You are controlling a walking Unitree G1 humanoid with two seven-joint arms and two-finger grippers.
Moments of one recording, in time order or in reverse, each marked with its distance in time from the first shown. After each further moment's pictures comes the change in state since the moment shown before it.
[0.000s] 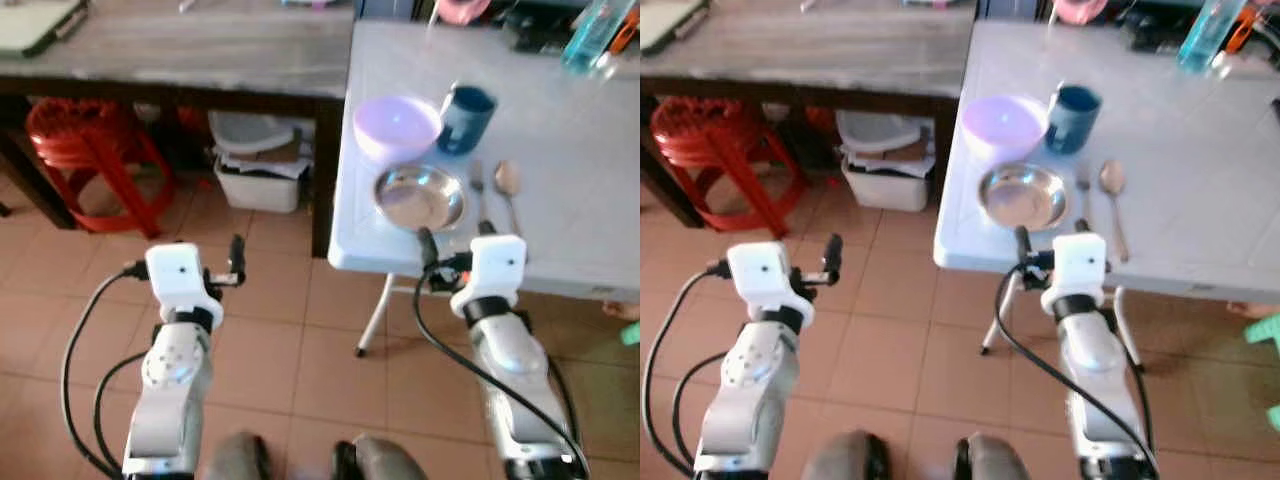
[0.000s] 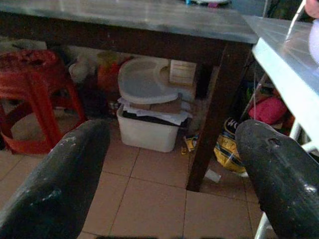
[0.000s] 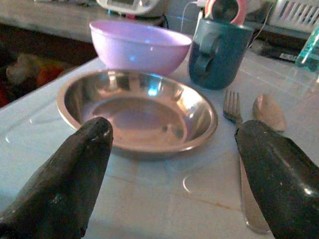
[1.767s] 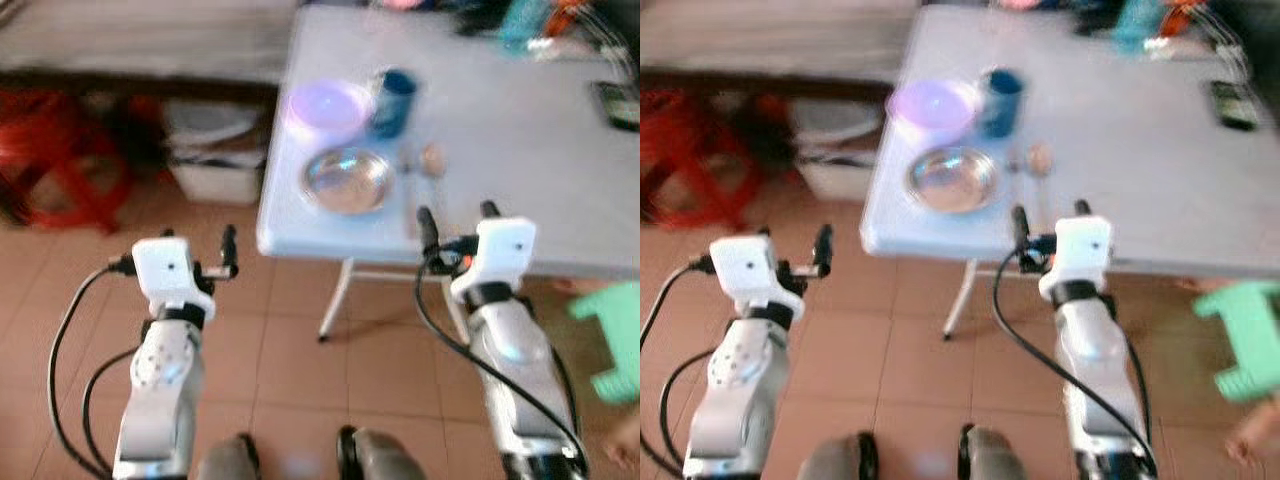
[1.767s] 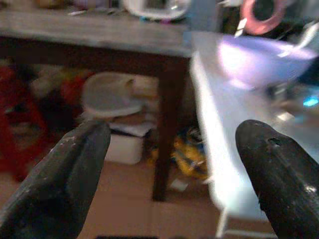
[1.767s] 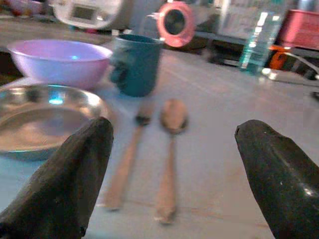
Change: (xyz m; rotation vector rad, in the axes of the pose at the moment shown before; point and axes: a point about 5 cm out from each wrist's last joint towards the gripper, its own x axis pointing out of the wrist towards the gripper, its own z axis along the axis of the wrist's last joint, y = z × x) left arm -0.003 -0.005 0.020 -0.019 -0.100 -0.048; right arm 0.003 -0.004 0.027 0.022 -0.083 -0.021
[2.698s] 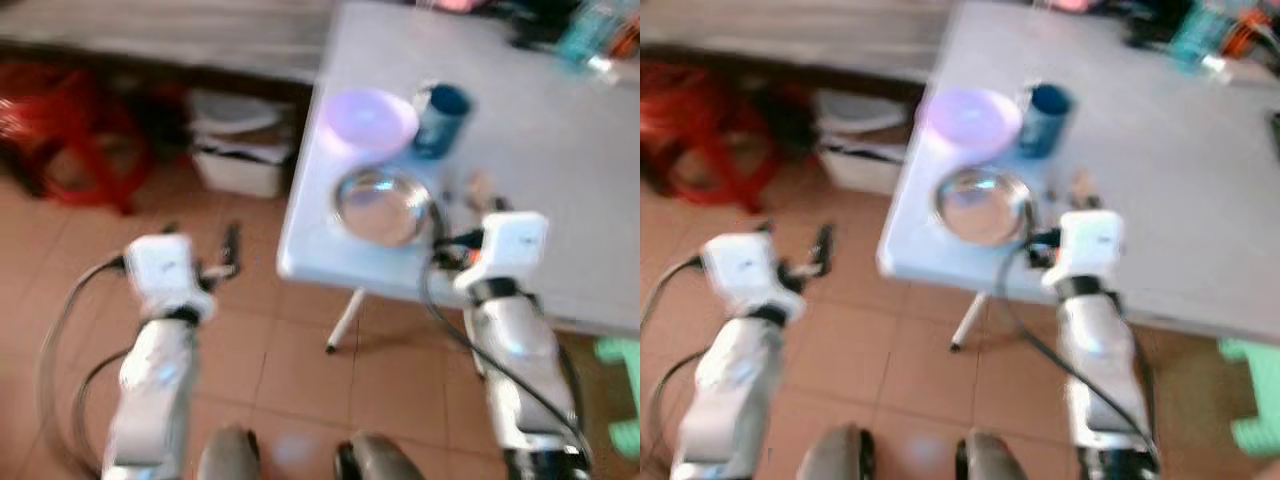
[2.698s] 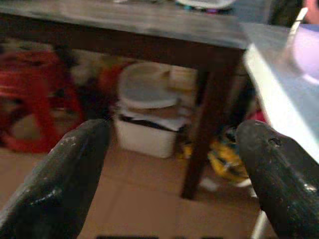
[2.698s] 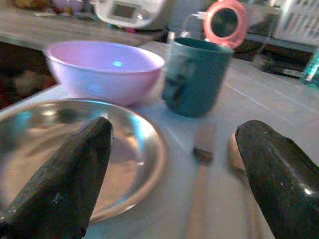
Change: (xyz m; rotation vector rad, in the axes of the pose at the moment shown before) left arm -0.009 0.011 -0.004 0.026 0.035 0.014; right arm 0.004 0.004 0.002 0.013 0.010 -0.003
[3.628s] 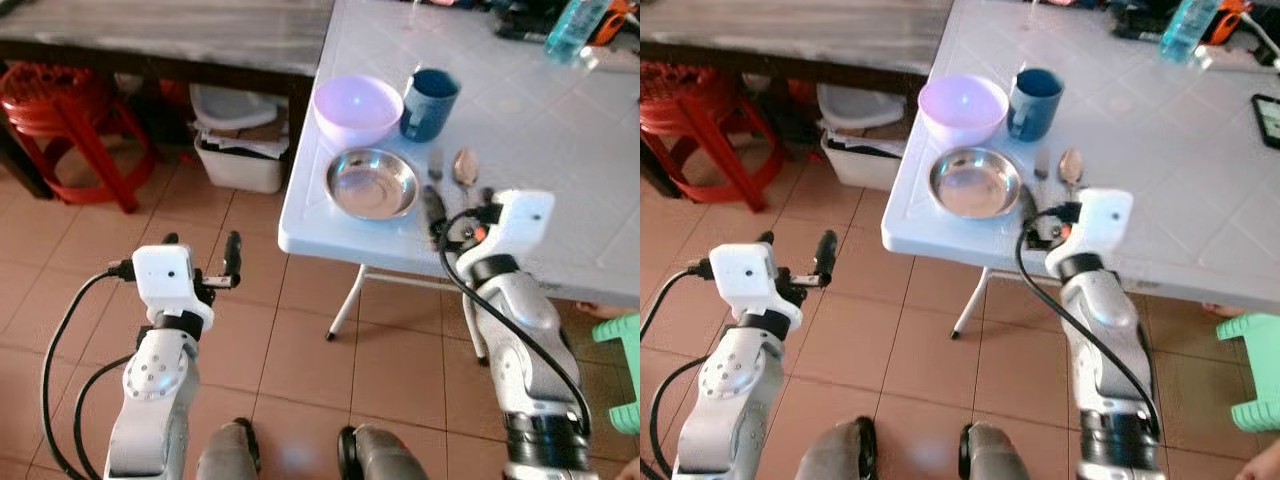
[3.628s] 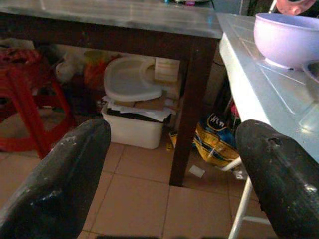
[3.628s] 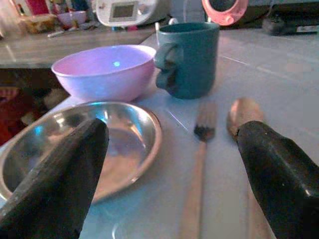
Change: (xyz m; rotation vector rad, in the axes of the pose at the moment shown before) left arm -0.003 -0.005 -0.001 0.008 0.018 -0.041; right arm 0.028 -0.009 0.004 0.233 0.043 0.079
